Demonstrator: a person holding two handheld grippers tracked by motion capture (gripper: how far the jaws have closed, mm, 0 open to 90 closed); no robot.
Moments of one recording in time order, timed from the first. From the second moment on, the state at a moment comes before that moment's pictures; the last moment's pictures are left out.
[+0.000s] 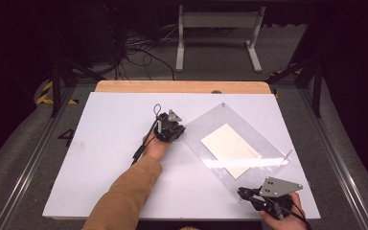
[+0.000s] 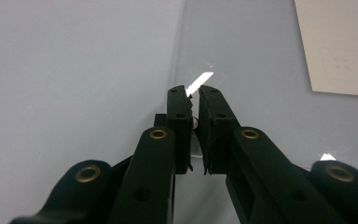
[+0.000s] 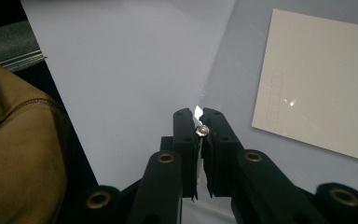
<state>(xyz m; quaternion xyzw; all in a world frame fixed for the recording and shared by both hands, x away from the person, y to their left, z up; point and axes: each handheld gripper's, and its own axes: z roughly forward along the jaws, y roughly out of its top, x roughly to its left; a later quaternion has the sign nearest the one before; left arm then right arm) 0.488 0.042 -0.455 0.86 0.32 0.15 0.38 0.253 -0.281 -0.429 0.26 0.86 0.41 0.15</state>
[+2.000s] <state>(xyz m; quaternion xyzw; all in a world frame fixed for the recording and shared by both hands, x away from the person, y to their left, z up) 0.333 0.143 -0.446 0.92 0.20 0.08 0.33 0.264 -0.292 -0.402 0.29 0.86 0.39 0.18</state>
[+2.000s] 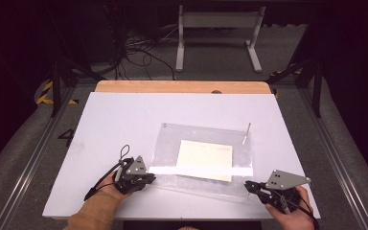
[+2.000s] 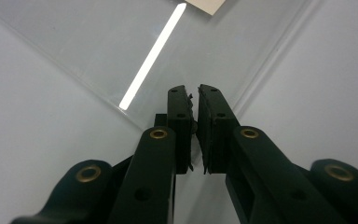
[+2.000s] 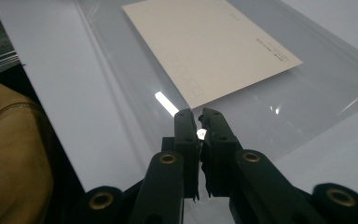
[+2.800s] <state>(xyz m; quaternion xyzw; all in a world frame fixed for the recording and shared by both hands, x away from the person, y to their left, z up) 0.332 0.101 -0.447 0.93 0.16 0.06 0.34 0.405 -0.308 -0.403 0.34 0.84 0.35 0.22</state>
